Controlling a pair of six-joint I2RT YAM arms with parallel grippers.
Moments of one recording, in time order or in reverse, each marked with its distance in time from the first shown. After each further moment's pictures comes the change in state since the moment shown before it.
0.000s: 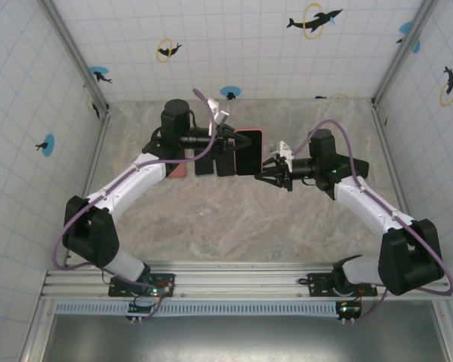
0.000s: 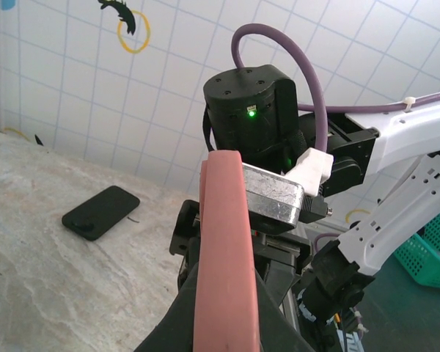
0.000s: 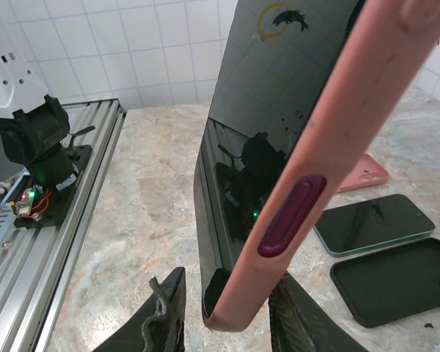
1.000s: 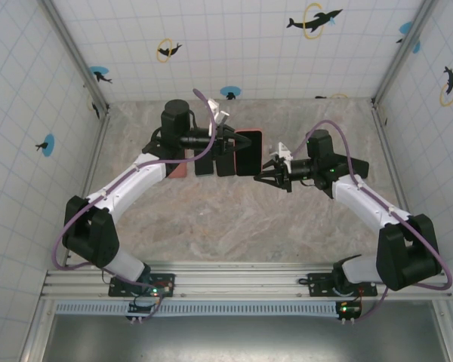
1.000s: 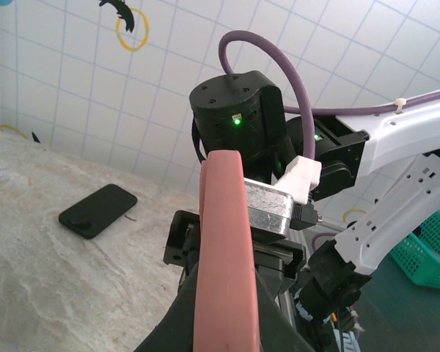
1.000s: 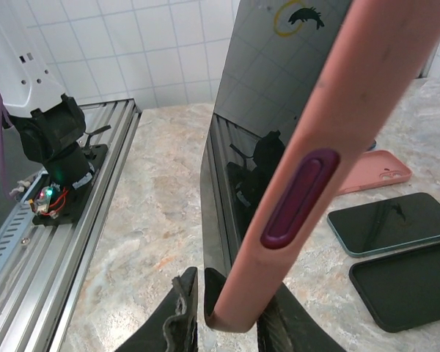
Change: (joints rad) left arm 0.000 0.000 -0.003 0.000 0.004 -0.009; right arm 0.002 0.032 0.000 -0.008 -0.042 -0.009
